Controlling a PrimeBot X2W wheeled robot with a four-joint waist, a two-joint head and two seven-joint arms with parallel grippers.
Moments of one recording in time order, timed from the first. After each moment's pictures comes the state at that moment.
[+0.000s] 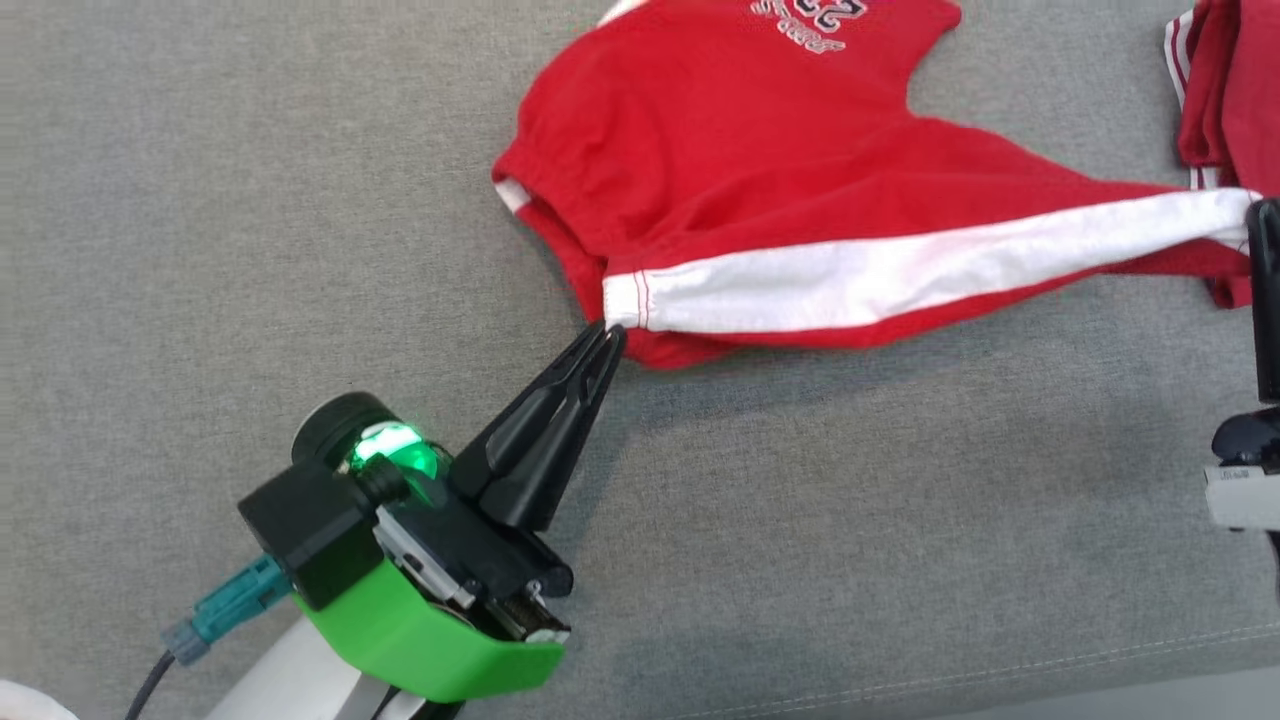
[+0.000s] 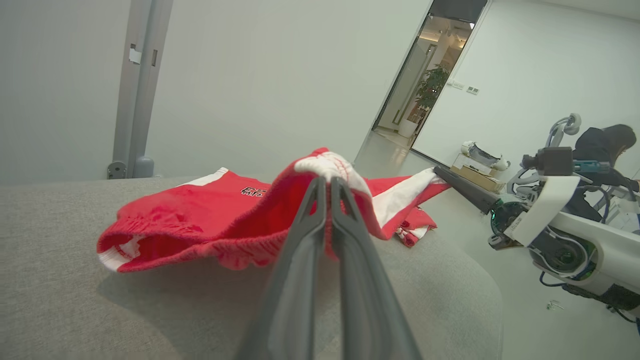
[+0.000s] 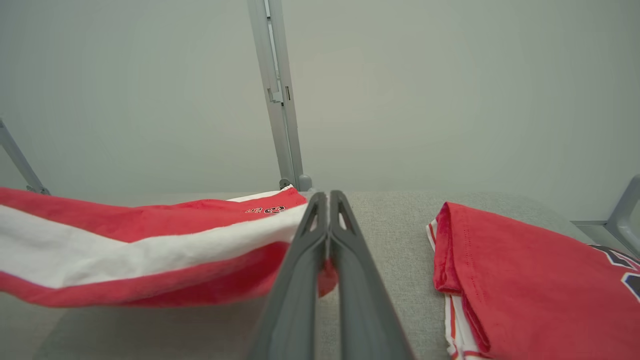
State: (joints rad) left arm -0.37 0.39 -0.66 -0.25 -0.68 -0.13 -0.26; right arm -0.15 -0.49 -0.01 -0.17 0.57 0.13 -0.26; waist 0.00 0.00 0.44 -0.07
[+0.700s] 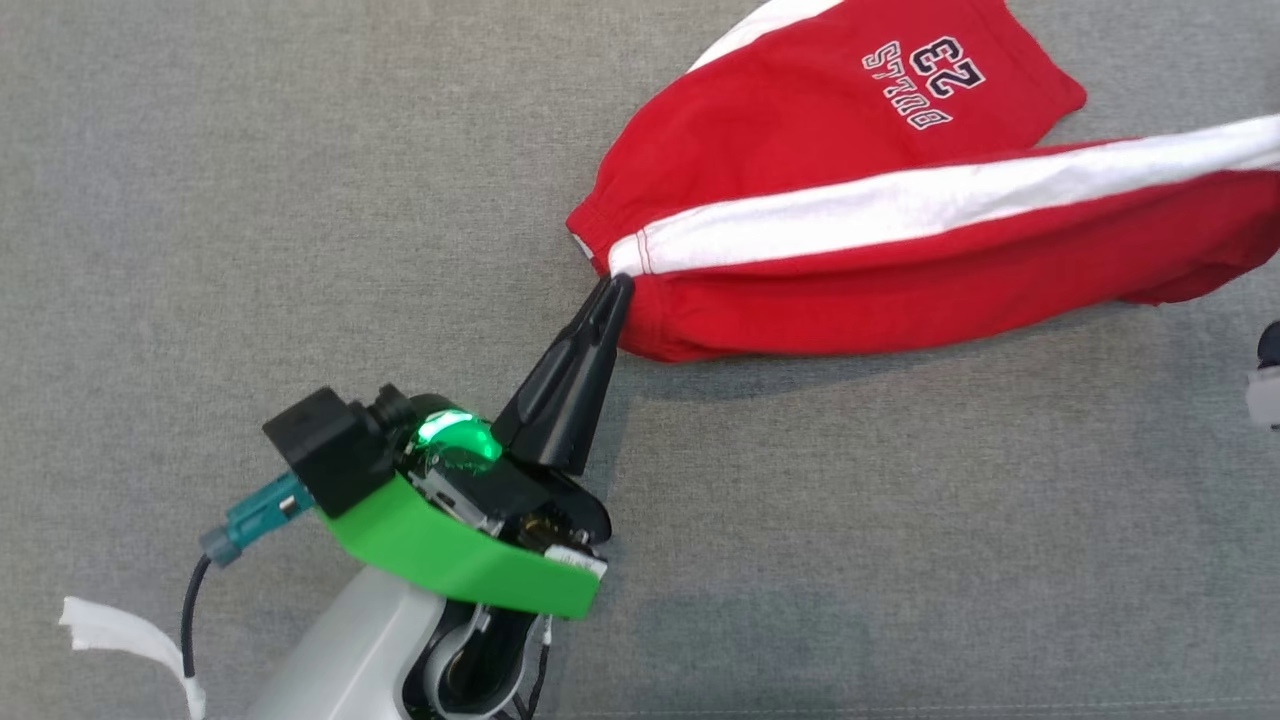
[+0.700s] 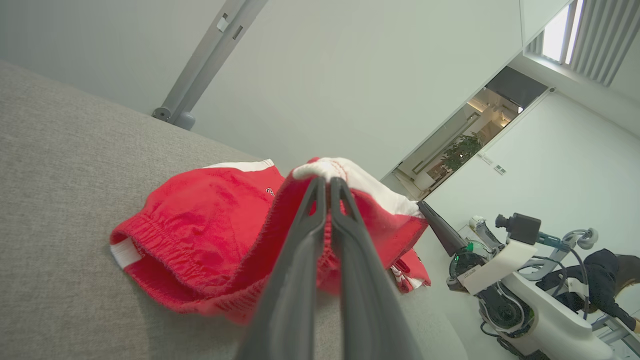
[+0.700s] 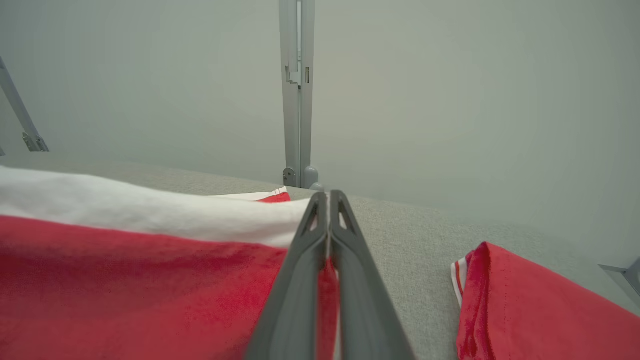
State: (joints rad) left arm -0.35 0.24 -0.63 -0.16 -0.92 -0.13 -0.26; right arm -0.26 -0.58 0.01 -0.02 0.50 0.13 -0.26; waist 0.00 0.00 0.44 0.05
